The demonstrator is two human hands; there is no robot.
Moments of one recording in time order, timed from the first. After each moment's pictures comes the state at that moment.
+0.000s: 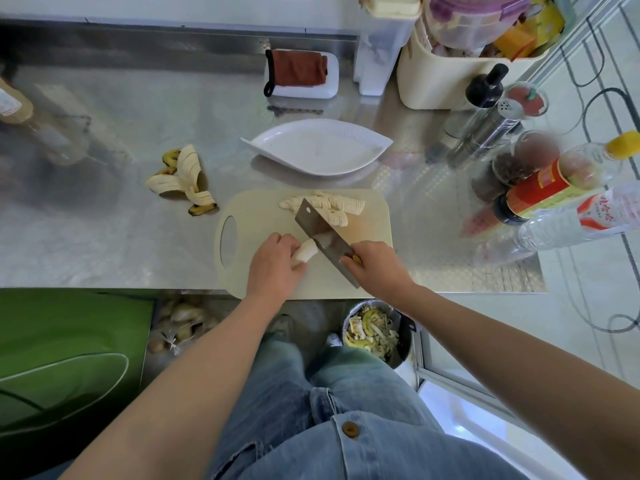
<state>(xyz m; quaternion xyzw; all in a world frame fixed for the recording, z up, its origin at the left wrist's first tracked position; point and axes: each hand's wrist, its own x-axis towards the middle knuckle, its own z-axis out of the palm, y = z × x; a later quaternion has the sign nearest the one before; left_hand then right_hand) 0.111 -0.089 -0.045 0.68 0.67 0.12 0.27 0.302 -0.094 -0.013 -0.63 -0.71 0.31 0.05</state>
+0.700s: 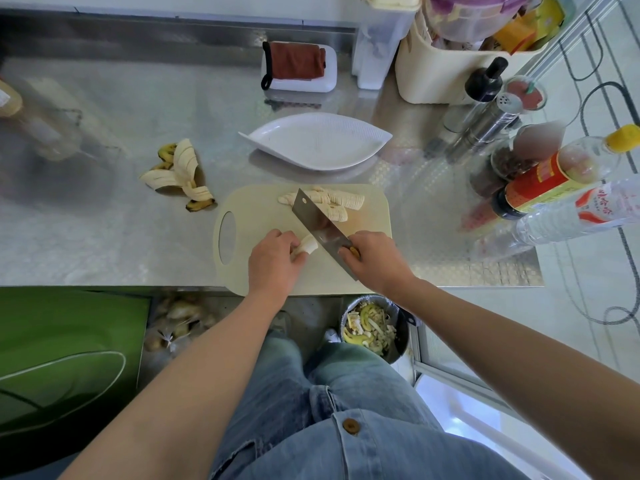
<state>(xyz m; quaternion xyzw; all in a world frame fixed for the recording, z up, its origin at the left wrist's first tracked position) 0.112 -0.089 -0.046 0.67 0.69 0.12 0.25 0.298 -0.092 -0.009 -0.62 -0.73 0.27 0.08</state>
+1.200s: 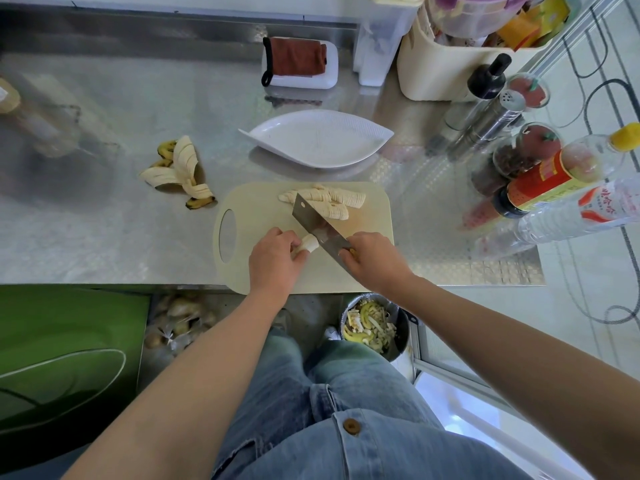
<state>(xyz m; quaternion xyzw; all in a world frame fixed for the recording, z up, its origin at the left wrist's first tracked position) 0.113 -0.089 -0.047 0.66 0.70 0.13 0.25 0.294 -0.092 -0.012 -0.62 -0.73 0.28 0.03</state>
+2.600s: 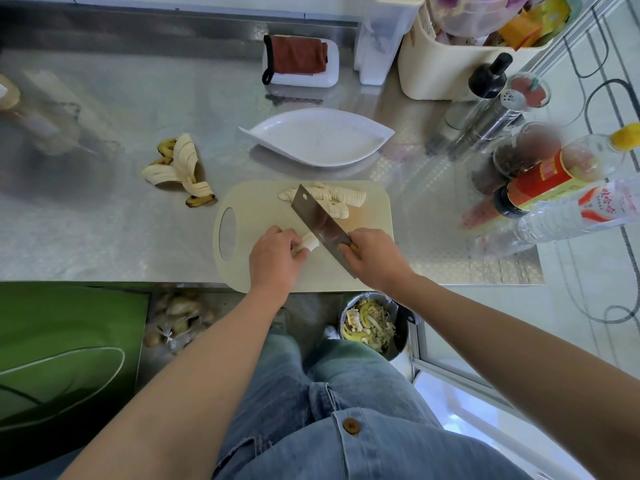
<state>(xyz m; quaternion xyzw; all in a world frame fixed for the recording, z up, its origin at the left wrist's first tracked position) 0.114 -0.088 -0.047 0.66 0.70 0.12 0.25 0.294 -0.092 -0.005 -0.62 -0.73 0.28 0.06</state>
